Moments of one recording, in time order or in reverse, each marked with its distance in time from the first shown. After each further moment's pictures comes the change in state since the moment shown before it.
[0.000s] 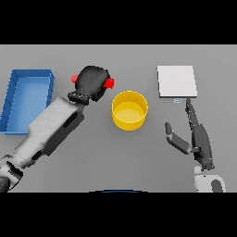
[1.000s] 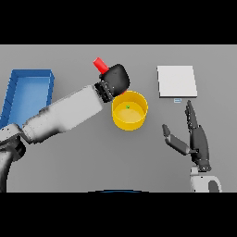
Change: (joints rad) left arm -0.367 0.011 -0.476 0.189 -0.297 -0.305 -0.215; right arm 0.012 0.048 -0.012 0.032 -0.025 -0.026 -0.020
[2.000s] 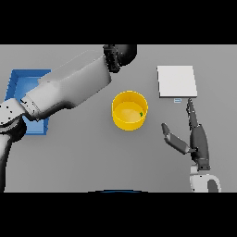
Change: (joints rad) left arm -0.336 0.013 -0.167 0.181 -0.040 0.036 -0.156; right arm -0.011 -0.005 0.007 -0.001 0.052 -0.036 -0.017
